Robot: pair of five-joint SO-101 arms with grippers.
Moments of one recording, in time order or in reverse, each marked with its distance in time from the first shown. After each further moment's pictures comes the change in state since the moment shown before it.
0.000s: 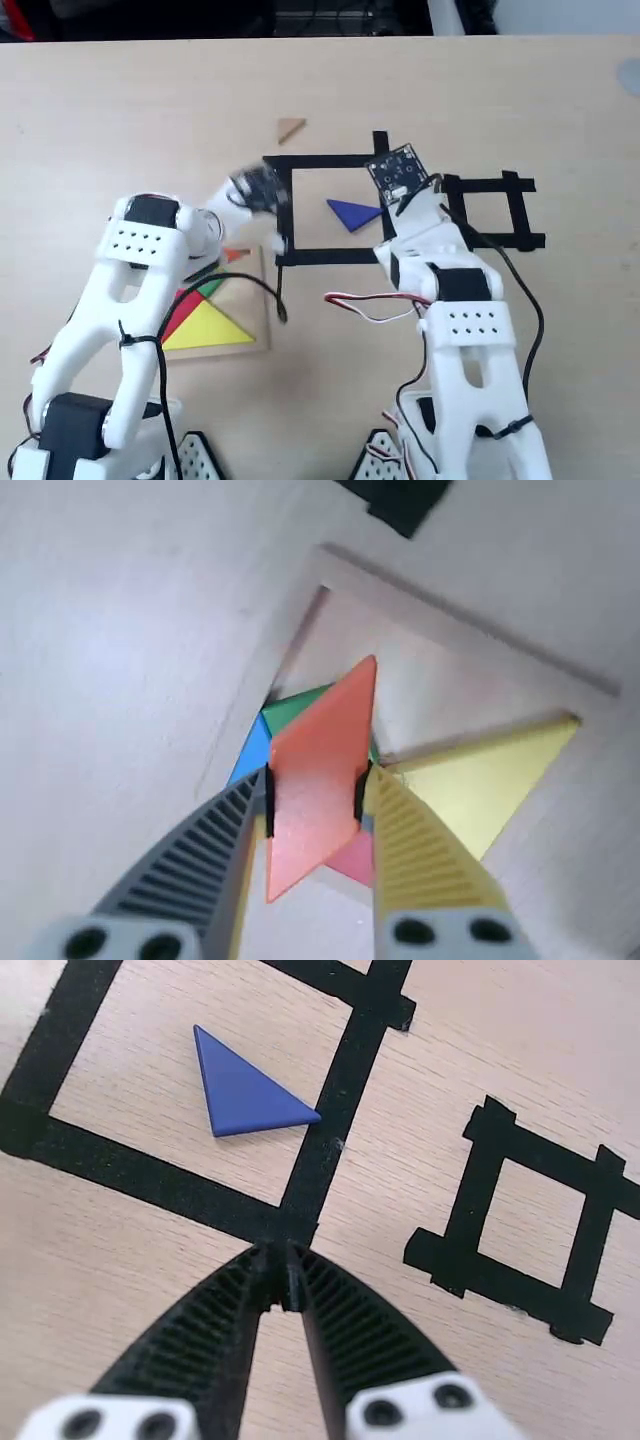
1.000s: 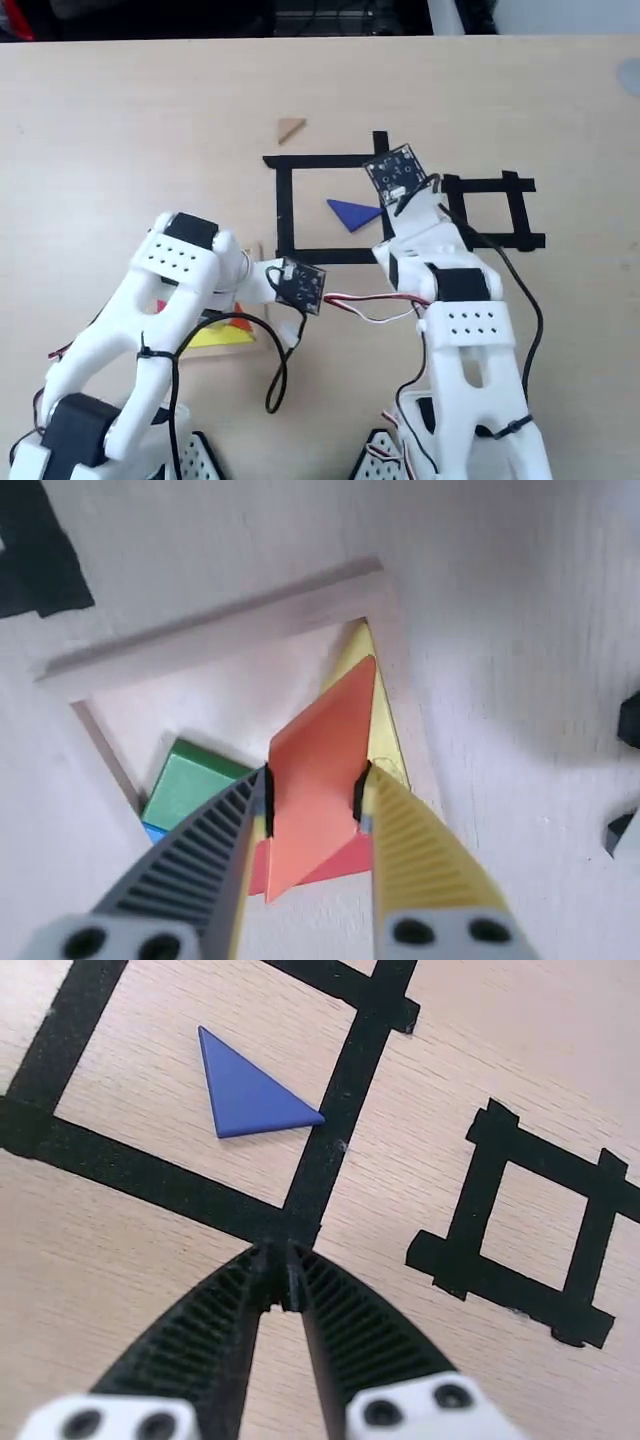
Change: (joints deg) left arm 10.2 -0.4 4.7 7.5 -33.2; right arm -0.3 0.0 0.0 0.0 0.0
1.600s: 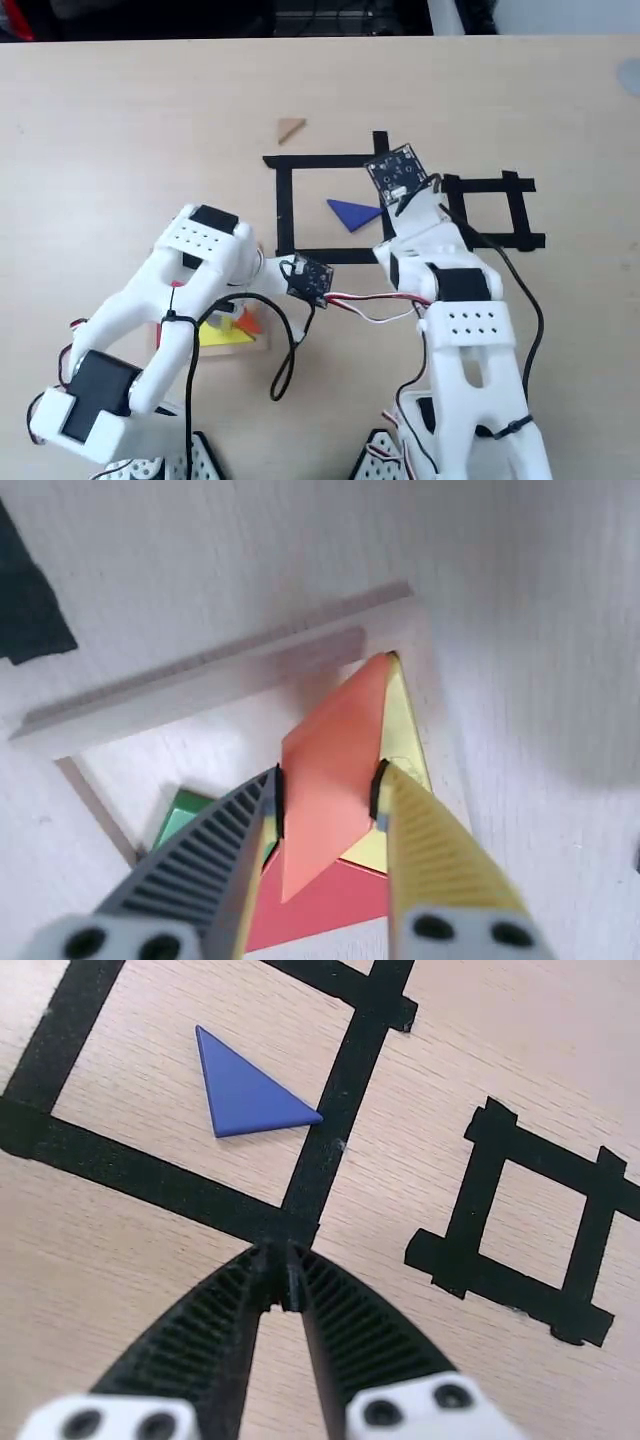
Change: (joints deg) left arm 1.1 12.9 -3.4 -5.6 0.0; right arm 0.1 0.0 0.0 0.0 0.0
